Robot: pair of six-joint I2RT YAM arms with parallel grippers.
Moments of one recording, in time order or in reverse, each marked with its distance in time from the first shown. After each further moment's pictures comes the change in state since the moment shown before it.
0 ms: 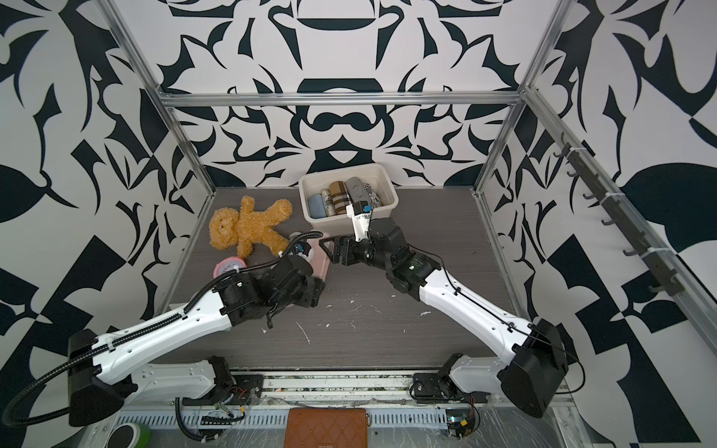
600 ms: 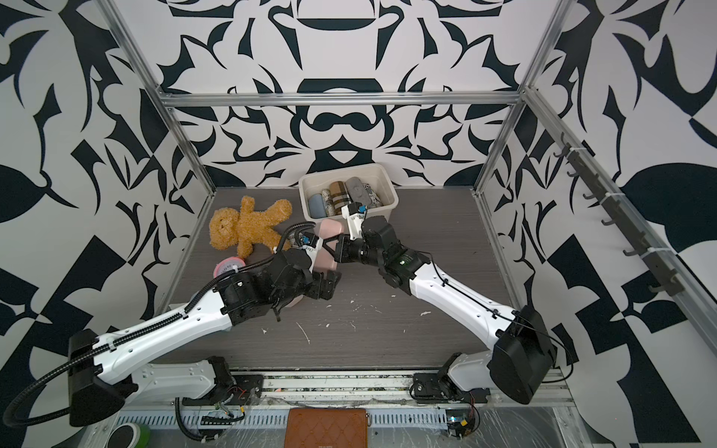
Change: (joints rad) left arm 0.002 -0.027 -0.012 0.191 0.043 0.052; right arm -0.009 0.079 0.025 0.005 -0.031 0.071
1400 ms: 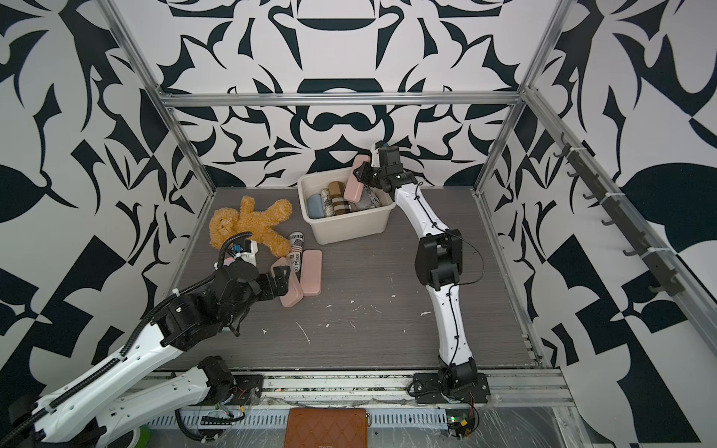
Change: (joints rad) left arm 0.164 -0.363 -0.172 -0.196 -0.168 -0.195; right arm -0.409 1.016 1.251 -0.334 -0.114 -0.097
